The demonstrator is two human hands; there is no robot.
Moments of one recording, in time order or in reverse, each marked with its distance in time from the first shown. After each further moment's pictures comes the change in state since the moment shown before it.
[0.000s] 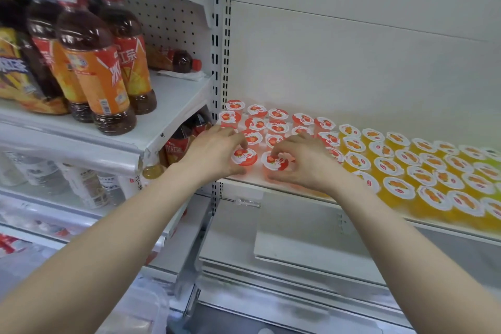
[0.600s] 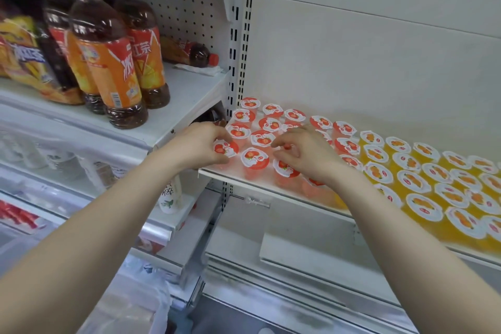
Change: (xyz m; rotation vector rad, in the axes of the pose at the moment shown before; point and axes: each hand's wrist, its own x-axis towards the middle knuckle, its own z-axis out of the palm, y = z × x) left_hand -0.001 -0.046 -0.017 -0.163 -0.173 -0.215; right_hand 0.044 0.004 0.007 0.178 0.010 -0.067
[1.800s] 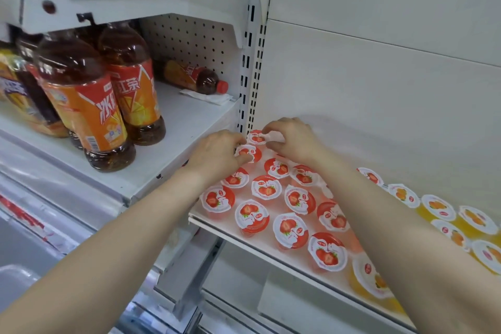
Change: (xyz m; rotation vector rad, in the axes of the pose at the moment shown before) left_hand 0.095 0.014 0.007 -0.054 0.249 -0.154; right_hand 0.158 0.037 0.001 -0.122 -0.090 -0.059
